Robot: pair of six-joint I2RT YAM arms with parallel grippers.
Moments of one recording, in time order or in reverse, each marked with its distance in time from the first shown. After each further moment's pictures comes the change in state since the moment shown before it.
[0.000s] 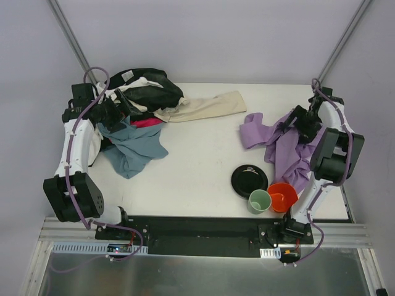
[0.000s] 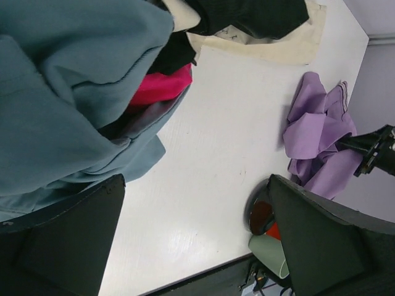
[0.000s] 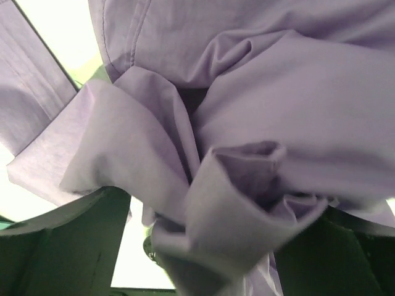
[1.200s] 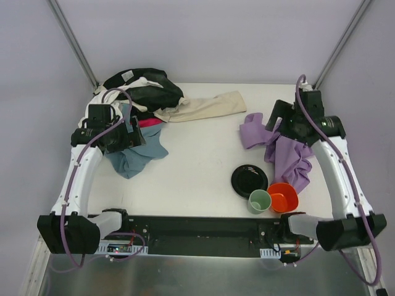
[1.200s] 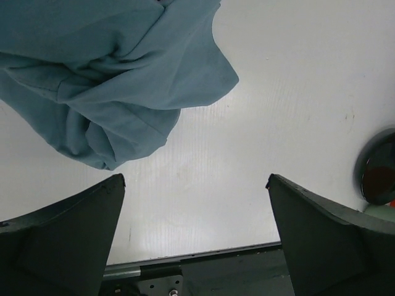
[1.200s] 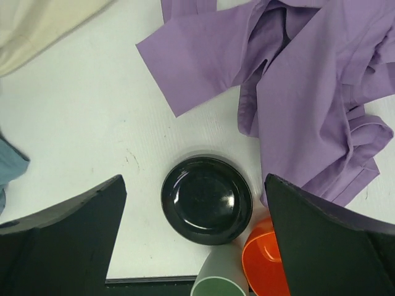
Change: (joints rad) left arm -0.214 -0.273 -0.187 -0.182 -0.322 0.246; right arm 0.430 -0.679 -0.163 -0.069 0.285 0.028
